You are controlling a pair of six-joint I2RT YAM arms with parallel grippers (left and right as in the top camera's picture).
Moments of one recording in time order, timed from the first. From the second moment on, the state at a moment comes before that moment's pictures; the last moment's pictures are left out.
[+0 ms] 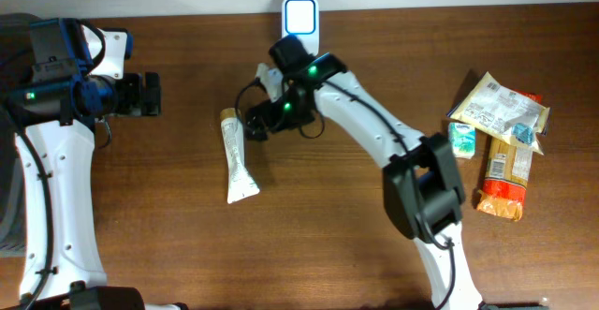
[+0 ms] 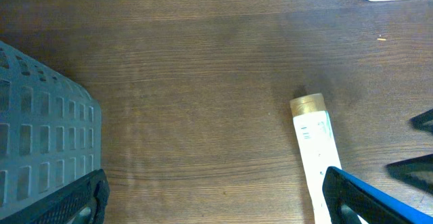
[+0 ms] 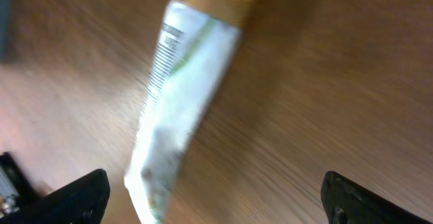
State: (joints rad) left arm 0.19 1.58 1.65 -1.03 0.10 0.22; right arm 0.57 2.30 1.99 -0.92 -0.50 0.13
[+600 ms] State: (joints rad) left arm 0.19 1.58 1.65 -1.03 0.10 0.22; right arm 0.61 2.48 1.99 -0.78 -0.72 0.28
